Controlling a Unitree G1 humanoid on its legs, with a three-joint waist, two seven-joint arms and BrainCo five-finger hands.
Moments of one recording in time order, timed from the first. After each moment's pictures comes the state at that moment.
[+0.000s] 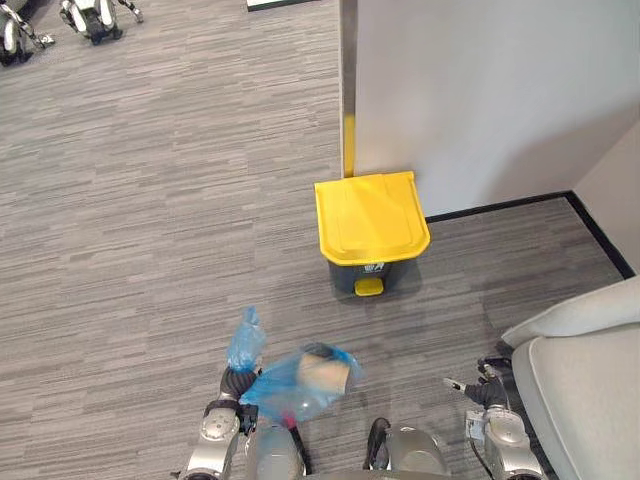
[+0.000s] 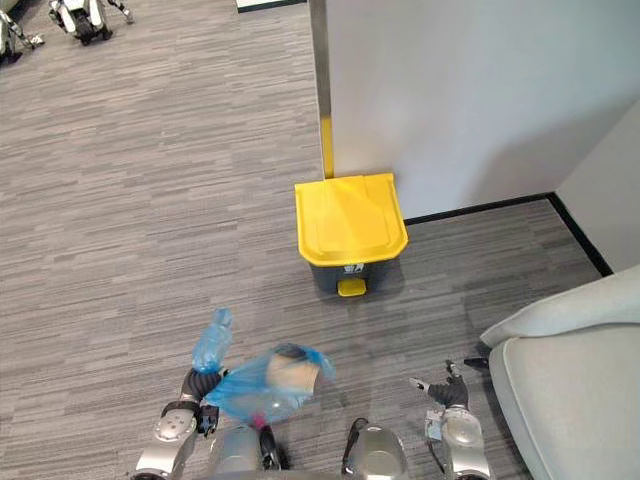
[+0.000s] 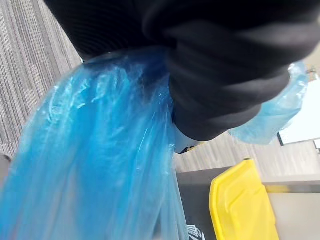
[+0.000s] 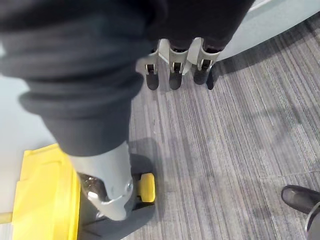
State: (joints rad) left arm 0.07 0.12 0.04 0.67 0.08 -0.12 0.09; right arm 0.04 -0.14 -0.26 0.77 -0.07 -0.10 -0.13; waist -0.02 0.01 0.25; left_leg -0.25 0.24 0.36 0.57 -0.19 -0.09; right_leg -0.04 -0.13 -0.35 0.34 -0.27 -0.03
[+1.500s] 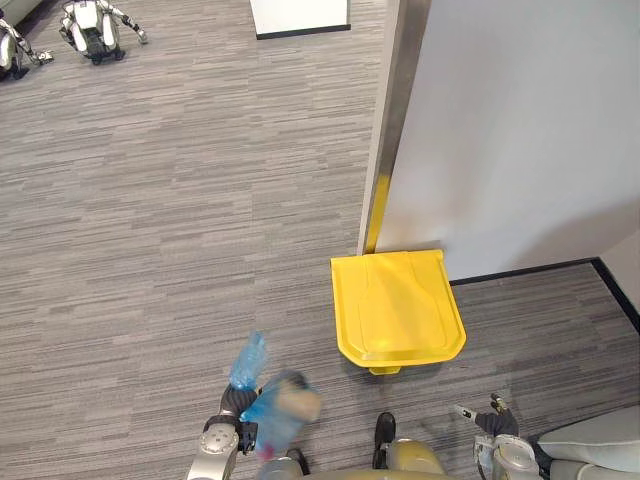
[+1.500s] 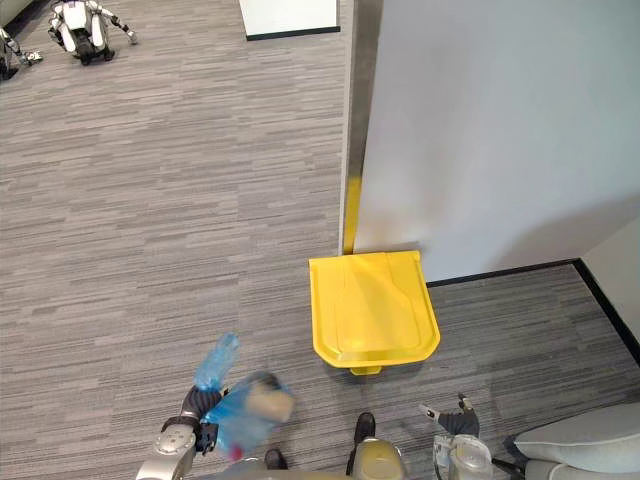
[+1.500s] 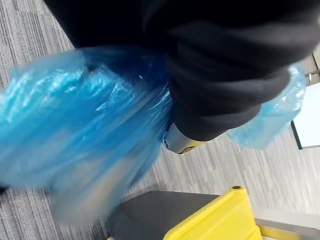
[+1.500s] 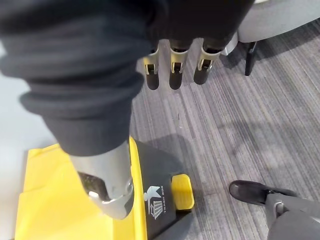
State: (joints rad) left arm 0.09 0.13 0.03 0.79 0.09 -0.12 0.07; right arm 0.07 -0.16 -0.33 0.91 -0.07 -0.09 -0.13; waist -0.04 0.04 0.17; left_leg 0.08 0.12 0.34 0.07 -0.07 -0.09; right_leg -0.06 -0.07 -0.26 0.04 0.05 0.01
